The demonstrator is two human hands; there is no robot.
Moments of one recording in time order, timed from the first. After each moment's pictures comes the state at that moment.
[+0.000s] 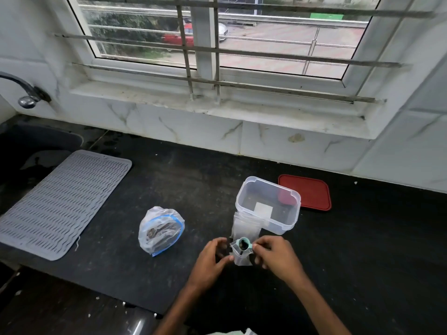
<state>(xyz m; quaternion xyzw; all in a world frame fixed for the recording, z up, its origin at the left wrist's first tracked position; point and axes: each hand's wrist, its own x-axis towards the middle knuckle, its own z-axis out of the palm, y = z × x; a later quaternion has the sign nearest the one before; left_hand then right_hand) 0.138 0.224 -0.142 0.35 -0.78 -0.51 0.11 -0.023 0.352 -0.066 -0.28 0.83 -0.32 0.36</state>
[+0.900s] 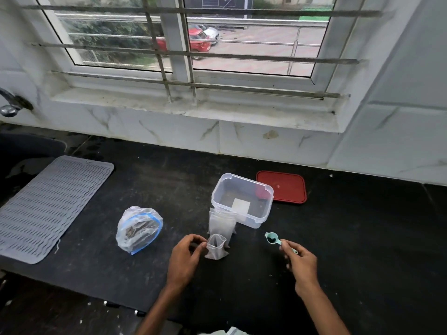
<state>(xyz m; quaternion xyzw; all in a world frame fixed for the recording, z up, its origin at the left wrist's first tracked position) 0.126 0.246 -0.133 0.41 -0.78 -0.44 0.19 -0.075 0.450 -0.116 0.08 0.73 -0.62 0.28</state>
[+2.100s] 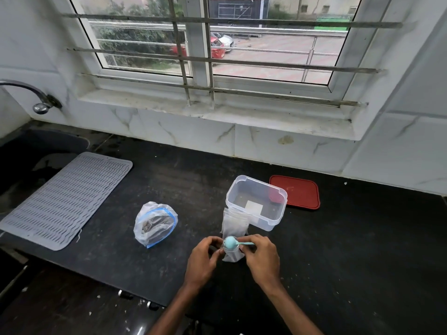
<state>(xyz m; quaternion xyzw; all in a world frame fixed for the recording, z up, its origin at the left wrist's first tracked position) 0.131 0.263 -0.134 0.38 -0.79 -0.45 0.20 -0.003 0.373 -0.104 -0.32 0.86 -0.37 0.16</state>
